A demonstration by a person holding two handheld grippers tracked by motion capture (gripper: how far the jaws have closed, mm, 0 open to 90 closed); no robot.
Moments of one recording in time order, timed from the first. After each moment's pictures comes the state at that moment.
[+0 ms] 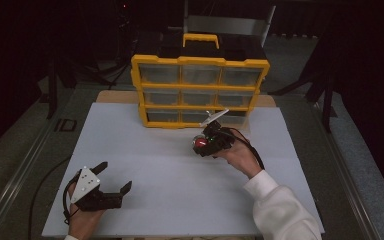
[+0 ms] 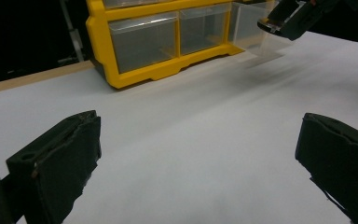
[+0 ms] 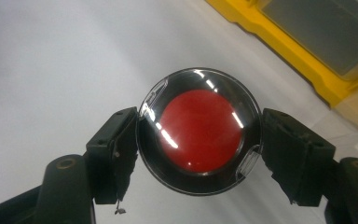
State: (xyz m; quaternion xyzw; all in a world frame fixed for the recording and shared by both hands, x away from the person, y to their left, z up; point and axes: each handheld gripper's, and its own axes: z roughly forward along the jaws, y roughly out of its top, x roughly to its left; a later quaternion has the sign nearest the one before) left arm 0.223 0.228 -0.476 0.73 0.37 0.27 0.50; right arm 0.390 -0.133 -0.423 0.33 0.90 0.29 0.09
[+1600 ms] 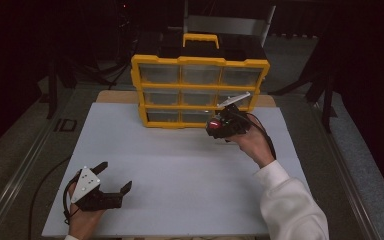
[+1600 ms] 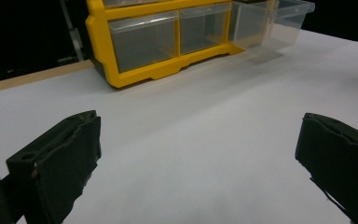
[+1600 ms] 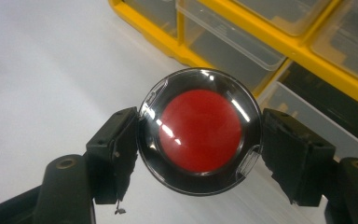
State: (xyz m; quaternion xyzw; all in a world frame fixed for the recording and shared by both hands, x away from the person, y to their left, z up) left arm 0.223 0.228 -0.476 0.73 0.37 0.27 0.50; right arm 0.410 -0.170 -0.384 0.38 0.86 0.32 0.13
